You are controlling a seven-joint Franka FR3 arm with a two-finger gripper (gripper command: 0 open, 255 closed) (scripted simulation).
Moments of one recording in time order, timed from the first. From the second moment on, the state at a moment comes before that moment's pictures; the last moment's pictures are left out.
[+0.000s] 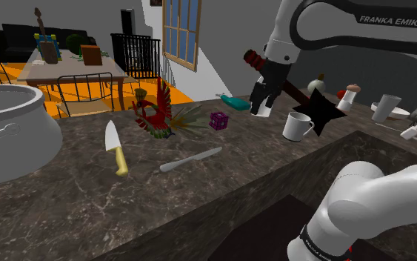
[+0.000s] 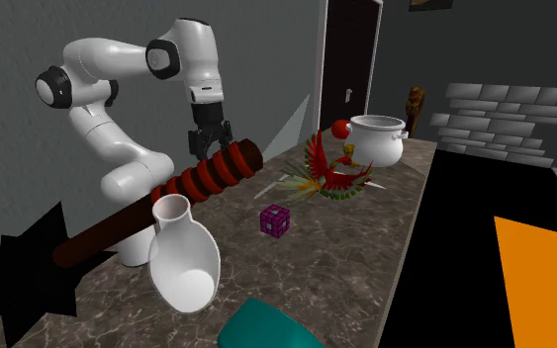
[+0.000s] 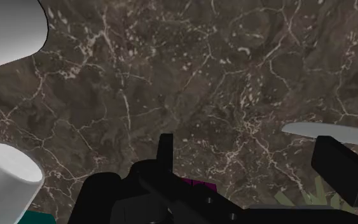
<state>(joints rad) -0.02 -0.79 -0.02 -2.36 -0.05 1.65 0.02</state>
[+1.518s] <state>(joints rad) -0.01 -0.12 -0.09 -2.05 0.00 1.93 -0.09</state>
